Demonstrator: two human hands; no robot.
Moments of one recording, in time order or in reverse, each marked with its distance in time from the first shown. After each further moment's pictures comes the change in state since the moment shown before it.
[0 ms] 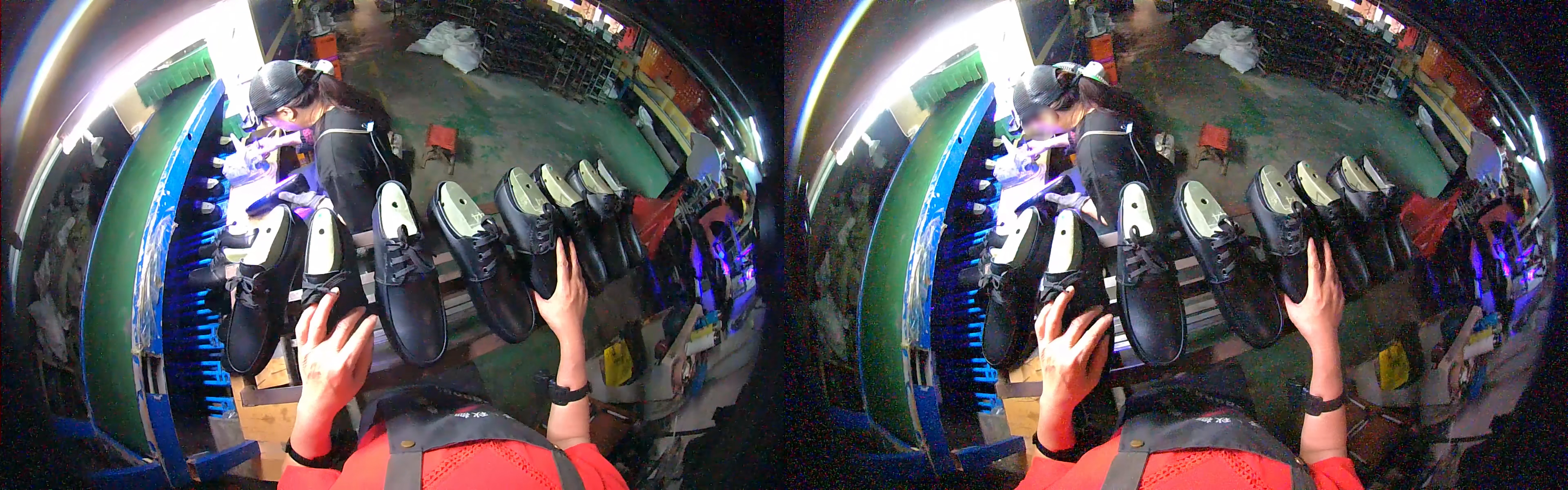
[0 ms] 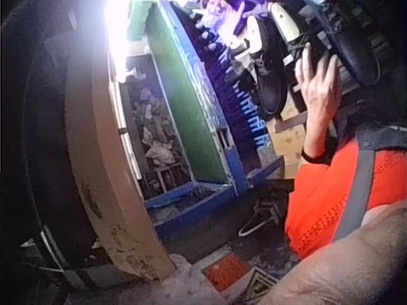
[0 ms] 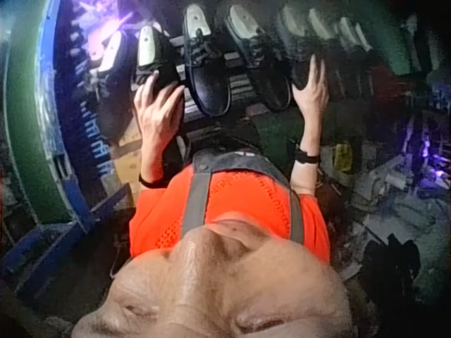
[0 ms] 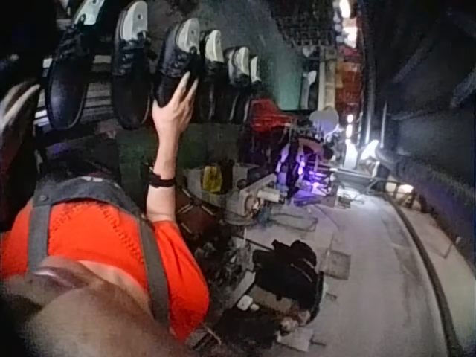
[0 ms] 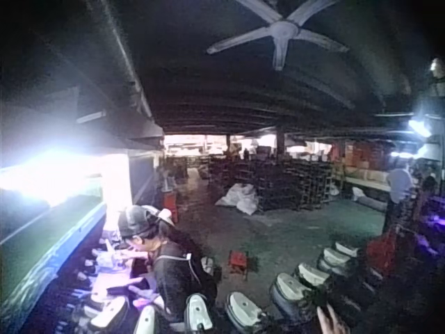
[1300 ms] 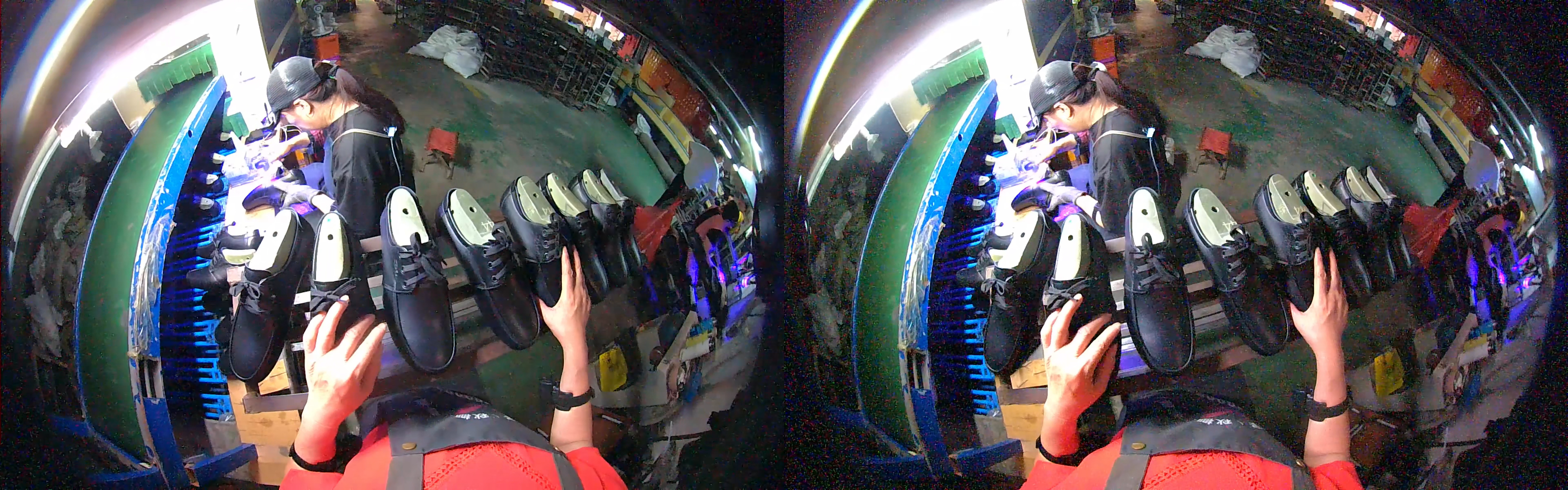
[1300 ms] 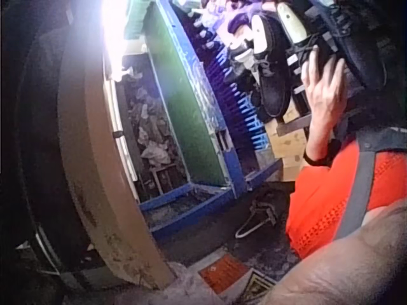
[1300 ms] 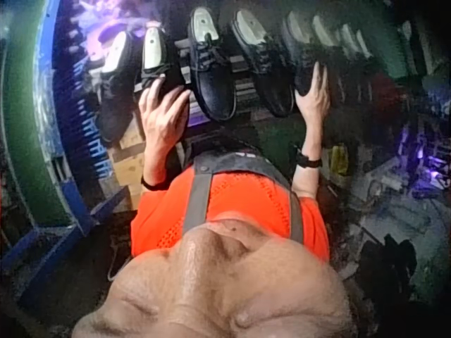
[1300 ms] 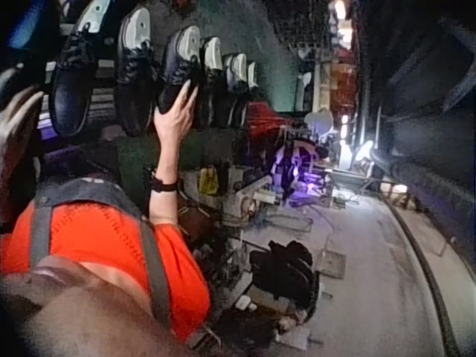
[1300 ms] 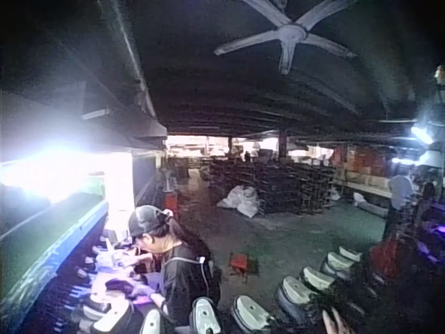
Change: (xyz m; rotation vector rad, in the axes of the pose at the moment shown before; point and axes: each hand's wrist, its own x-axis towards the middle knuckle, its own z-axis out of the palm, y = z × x) left_hand -0.001 -0.003 0.000 -0.036 0.002 0.002; right_hand 0.000 0.000 -0.001 -0.023 0.004 -0.010
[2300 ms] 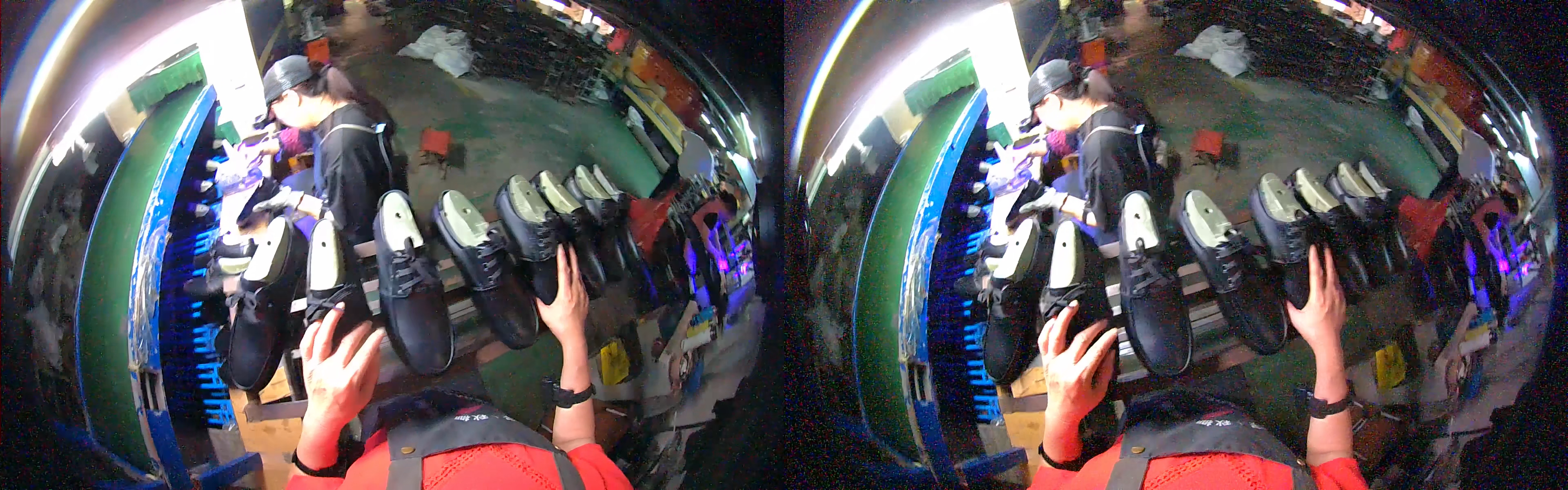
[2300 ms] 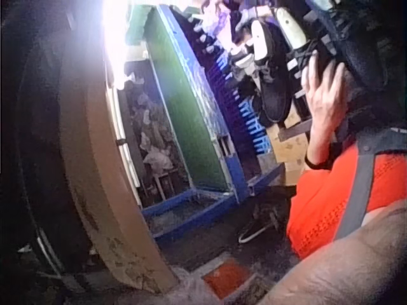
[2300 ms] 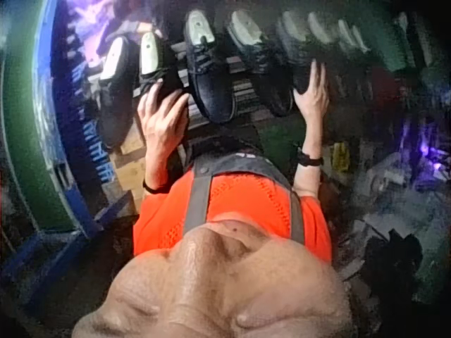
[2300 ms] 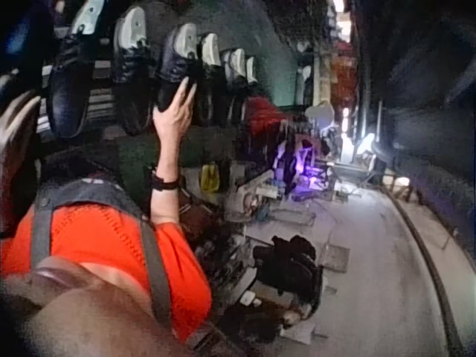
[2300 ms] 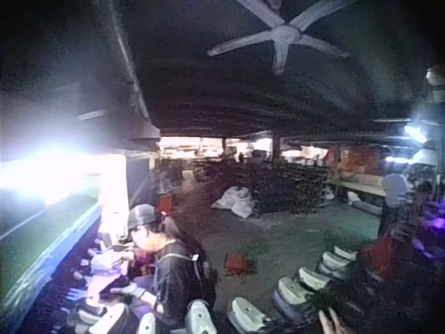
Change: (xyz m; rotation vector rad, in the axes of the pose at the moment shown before) left_hand -0.001 0.000 0.000 0.003 -0.020 -0.018; right_hand 0.001 -0.004 -0.002 0.016 -0.023 0.024
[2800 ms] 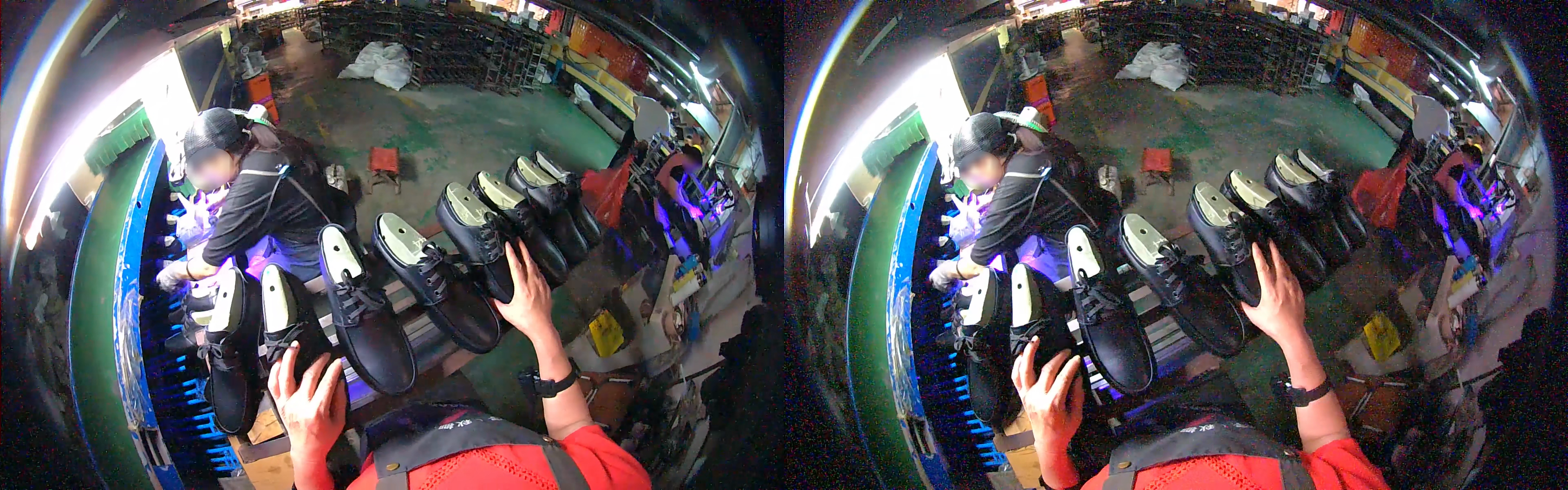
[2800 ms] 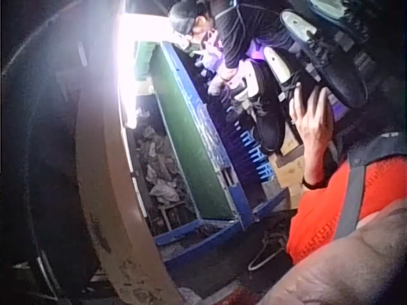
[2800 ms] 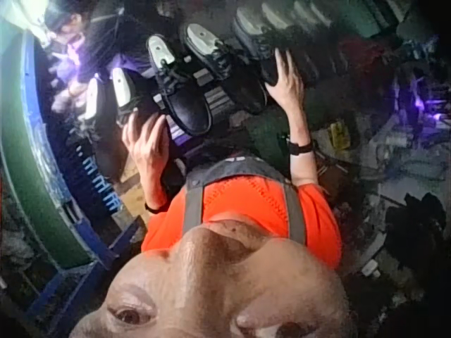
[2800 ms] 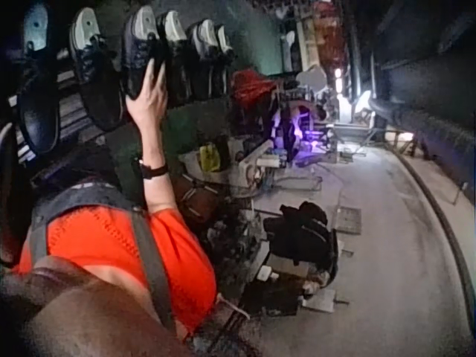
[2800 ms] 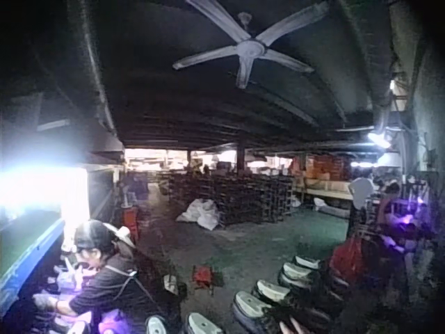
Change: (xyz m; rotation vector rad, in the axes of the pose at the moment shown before) left_hand 0.003 0.005 -0.003 0.014 0.018 0.011; right_hand -0.001 -0.003 -0.005 0.017 -0.014 0.008
